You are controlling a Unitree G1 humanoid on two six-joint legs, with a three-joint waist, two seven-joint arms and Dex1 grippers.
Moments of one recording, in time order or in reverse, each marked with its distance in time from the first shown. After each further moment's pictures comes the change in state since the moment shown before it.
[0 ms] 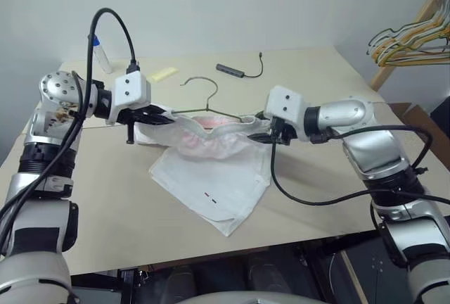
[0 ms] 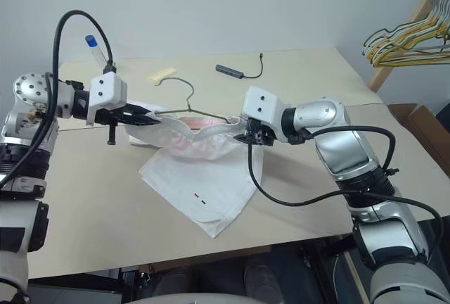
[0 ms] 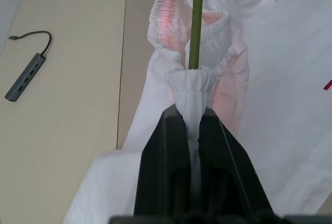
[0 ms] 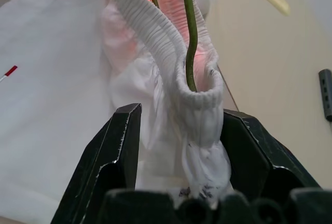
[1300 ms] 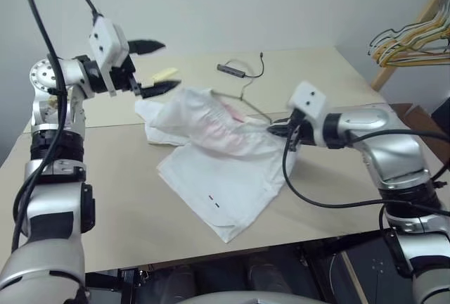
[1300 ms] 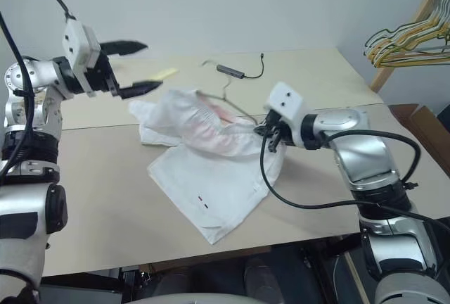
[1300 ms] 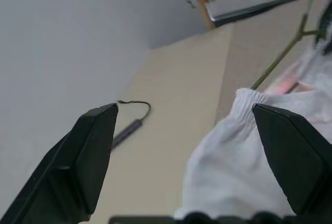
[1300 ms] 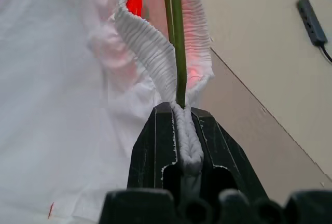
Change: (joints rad) left arm -0.120 -0.143 0.217 0.188 -0.133 -0.056 0.256; right arm 0.122 -0.034 -0.209 -0.133 0.080 0.351 -0.155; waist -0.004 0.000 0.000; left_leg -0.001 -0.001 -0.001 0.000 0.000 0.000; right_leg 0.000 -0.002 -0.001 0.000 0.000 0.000
